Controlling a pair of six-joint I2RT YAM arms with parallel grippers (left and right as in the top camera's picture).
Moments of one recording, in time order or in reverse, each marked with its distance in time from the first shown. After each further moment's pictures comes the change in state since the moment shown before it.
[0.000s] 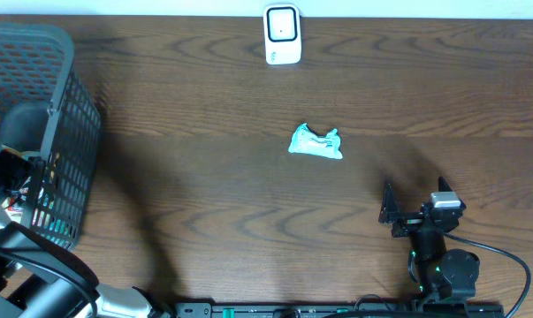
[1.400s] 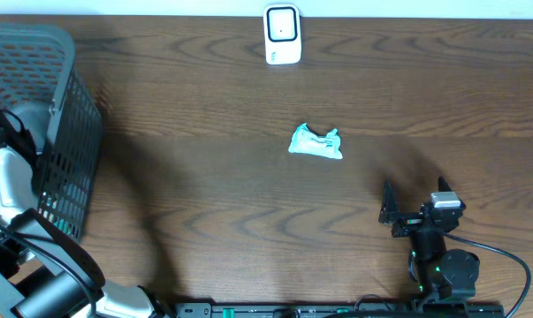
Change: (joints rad) left arm -0.150 0.008 -0.150 0.132 -0.097 0.460; right arm 0.000 0.000 0.000 0.000 0.000 0.000
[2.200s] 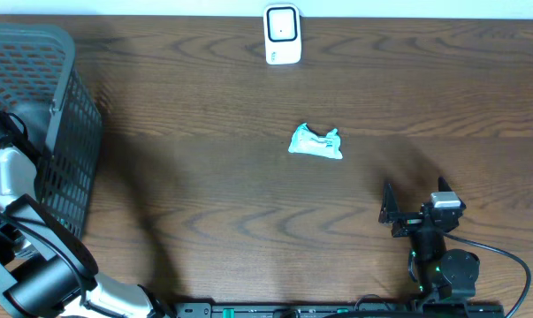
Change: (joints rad) left arm 0.002 0.068 -0.021 0.092 -0.248 -0.036; right arm 0.000 0.000 0.000 0.000 0.000 0.000
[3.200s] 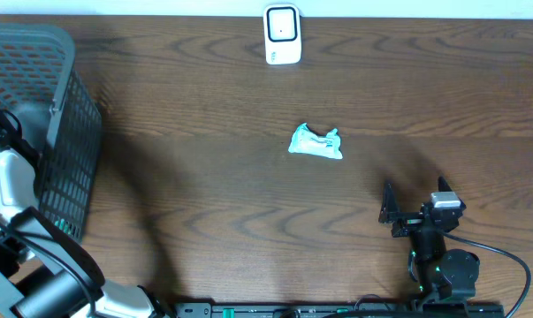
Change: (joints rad) left arm 0.000 -0.075 0.000 -0.007 -0.017 -0.081; right arm 0.000 0.000 0.000 0.000 0.000 0.000
